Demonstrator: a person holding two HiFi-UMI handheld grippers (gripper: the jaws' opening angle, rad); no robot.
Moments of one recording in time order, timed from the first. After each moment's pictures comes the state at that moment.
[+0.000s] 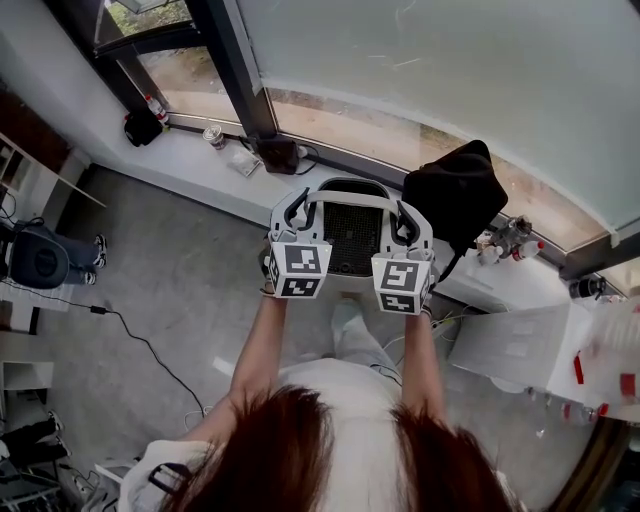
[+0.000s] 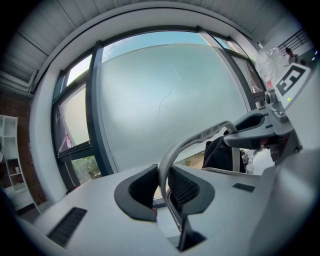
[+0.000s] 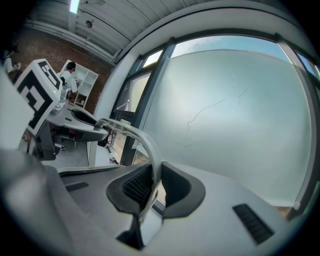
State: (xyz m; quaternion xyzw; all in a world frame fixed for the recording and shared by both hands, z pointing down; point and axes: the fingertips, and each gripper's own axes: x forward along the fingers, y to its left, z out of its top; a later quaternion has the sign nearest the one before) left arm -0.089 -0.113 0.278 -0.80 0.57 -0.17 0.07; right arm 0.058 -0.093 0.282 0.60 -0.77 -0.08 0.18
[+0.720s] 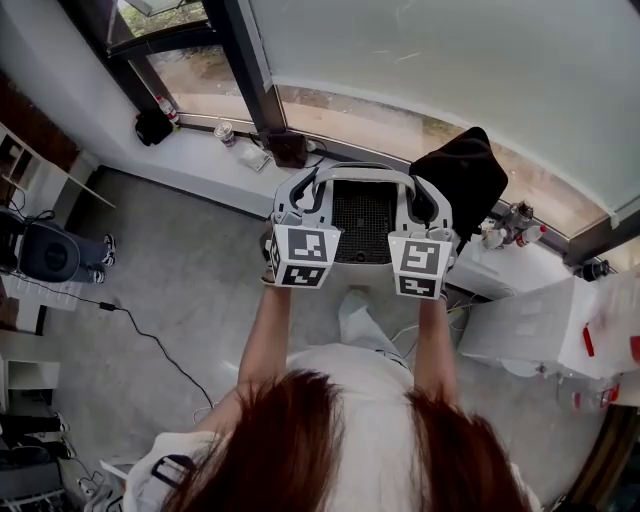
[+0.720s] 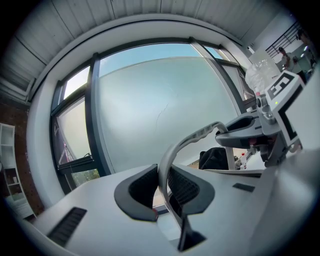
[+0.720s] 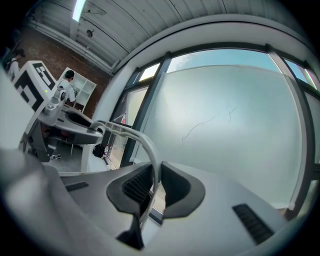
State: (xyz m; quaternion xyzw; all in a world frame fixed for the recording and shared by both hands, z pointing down) left arm -0.095 -0.050 0.208 -0.82 0.54 -0.15 0.11; right arm 0.050 -0.041 0.211 0.62 -0.77 -0.11 0.13
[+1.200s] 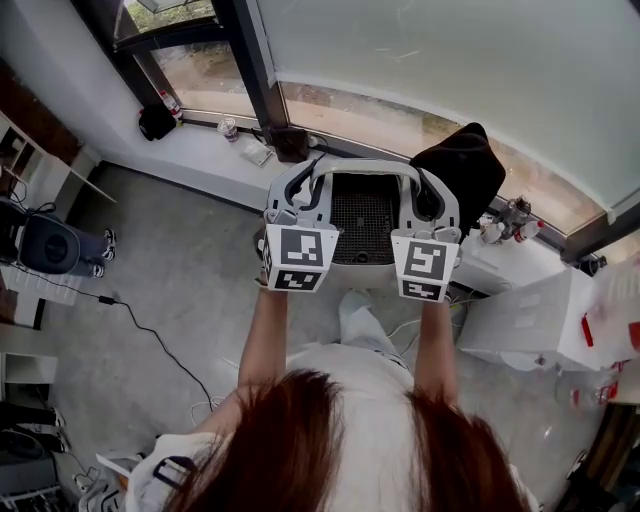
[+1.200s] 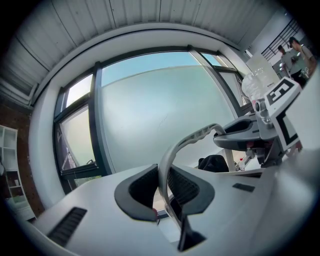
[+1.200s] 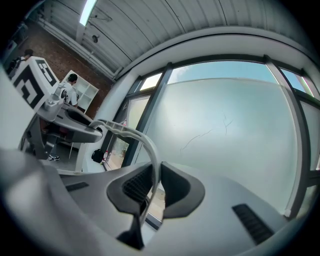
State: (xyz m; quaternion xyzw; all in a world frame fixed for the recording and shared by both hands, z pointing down) left arm -0.102 -0.003 0.166 -0.82 0.54 -0.13 0.13; right arm 0.042 0.003 0.169 0.62 -0.77 -0.15 0.10
